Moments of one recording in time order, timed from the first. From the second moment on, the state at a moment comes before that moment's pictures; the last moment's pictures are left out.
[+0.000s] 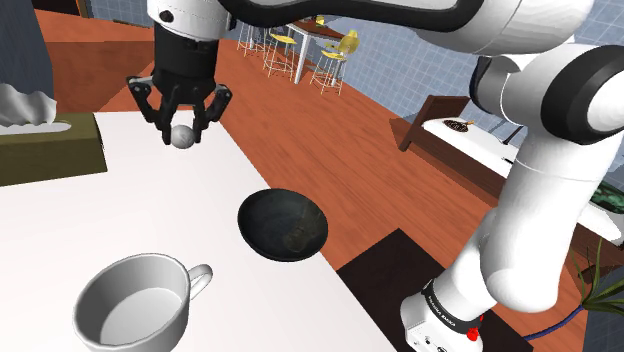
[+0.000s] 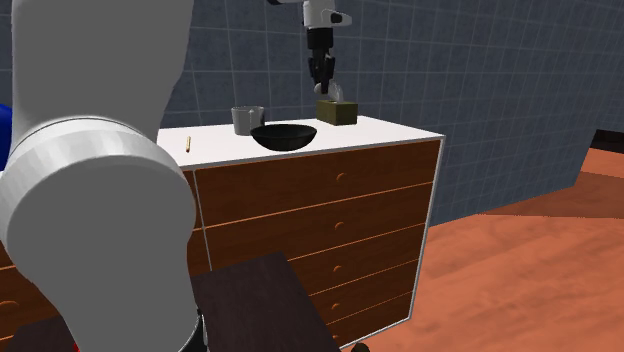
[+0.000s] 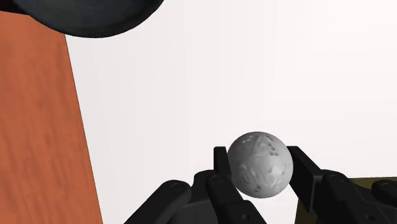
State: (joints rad) arm 0.32 0.31 0.57 -1.44 -0.19 1.79 0.93
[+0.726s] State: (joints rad) arm 0.23 -0.22 0.54 -2.00 0.10 1.90 0.78
